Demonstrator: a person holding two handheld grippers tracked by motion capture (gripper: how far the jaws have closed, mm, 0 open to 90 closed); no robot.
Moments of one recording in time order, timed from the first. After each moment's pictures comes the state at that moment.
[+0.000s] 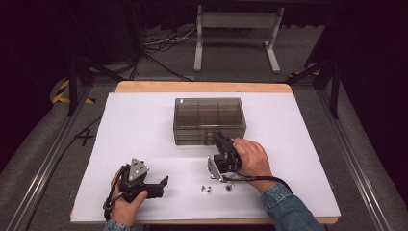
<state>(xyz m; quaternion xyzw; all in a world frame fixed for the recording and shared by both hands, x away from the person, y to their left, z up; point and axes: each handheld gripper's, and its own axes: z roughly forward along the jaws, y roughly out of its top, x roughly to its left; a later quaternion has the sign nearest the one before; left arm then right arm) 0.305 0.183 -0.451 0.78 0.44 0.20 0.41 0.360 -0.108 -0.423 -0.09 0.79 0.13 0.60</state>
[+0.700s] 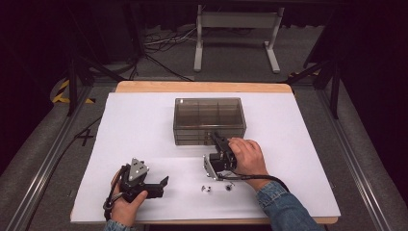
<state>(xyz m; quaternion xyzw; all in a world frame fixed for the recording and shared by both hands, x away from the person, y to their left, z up) 0.305 0.183 -0.451 0.78 0.44 0.20 0.41 0.368 -0.097 -0.429 -0.10 0.78 0.11 0.61</state>
